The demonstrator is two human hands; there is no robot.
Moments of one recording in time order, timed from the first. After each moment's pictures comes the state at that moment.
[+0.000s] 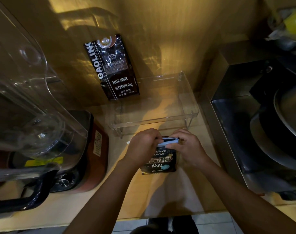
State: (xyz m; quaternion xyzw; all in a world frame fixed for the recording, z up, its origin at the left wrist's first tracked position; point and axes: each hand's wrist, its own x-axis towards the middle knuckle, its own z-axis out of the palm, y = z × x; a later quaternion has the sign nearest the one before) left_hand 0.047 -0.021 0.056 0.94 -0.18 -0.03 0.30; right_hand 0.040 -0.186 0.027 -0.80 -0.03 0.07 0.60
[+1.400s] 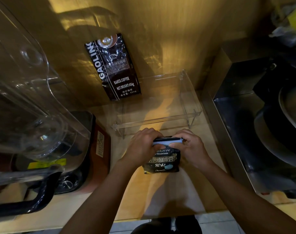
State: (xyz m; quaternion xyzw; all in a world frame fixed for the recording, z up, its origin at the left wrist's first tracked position) left_hand 0.050 -0.006 0.053 0.94 -0.23 -0.05 0.26; right_hand 0.037 -0.184 0.015 -0.80 -0.03 0.01 0.59
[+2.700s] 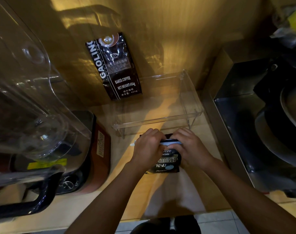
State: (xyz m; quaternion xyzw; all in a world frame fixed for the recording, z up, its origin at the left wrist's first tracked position) left_hand 0.041 -0.022 0.052 0.95 -0.18 0.00 0.25; right_hand 0.039 -0.180 0.035 -0.91 -0.19 -0.01 0.35
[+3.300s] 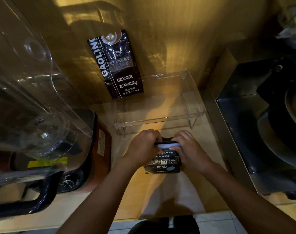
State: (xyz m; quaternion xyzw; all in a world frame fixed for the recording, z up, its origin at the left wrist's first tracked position) left_hand 0.048 -0.006 0.070 0.95 -0.17 -0.12 0.24; right_hand 0.034 -0.174 0.028 -0.93 -0.19 0.01 0.33
